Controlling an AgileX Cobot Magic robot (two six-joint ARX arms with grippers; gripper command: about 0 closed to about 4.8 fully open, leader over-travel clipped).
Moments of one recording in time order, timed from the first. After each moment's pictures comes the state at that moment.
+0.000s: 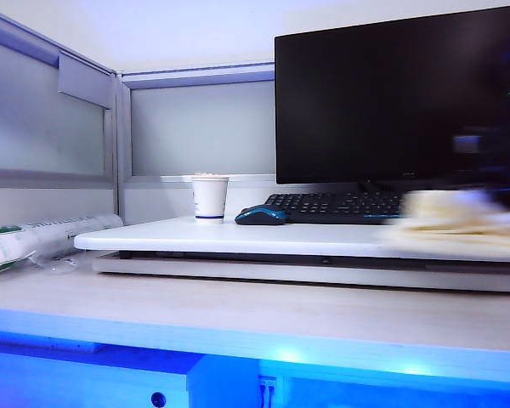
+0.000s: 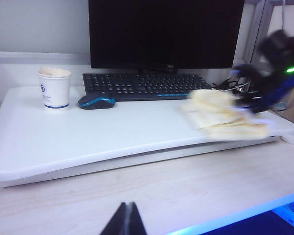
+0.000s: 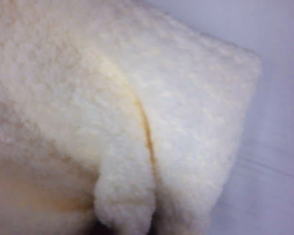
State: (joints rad) left arm -0.04 0.00 0.01 0.10 0.60 -0.13; right arm 0.09 1.75 1.10 -0.23 0.15 0.13
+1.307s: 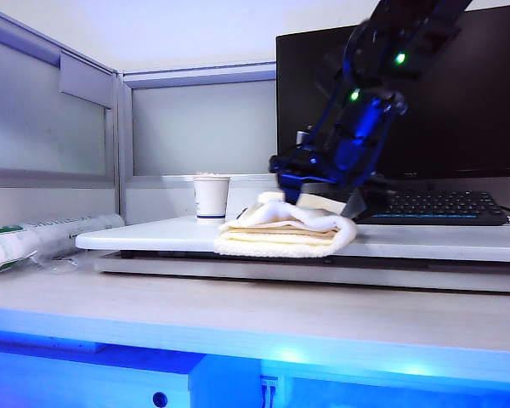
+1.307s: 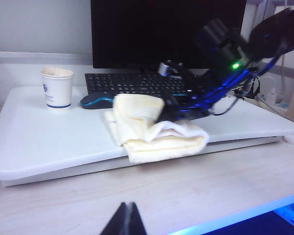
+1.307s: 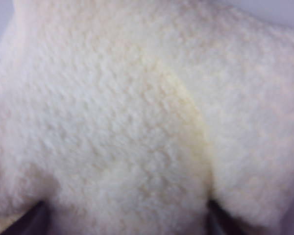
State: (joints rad) left arm -0.04 0.00 0.01 0.10 0.60 -0.13; right arm 0.40 1.99 1.46 -0.31 -0.02 0.27
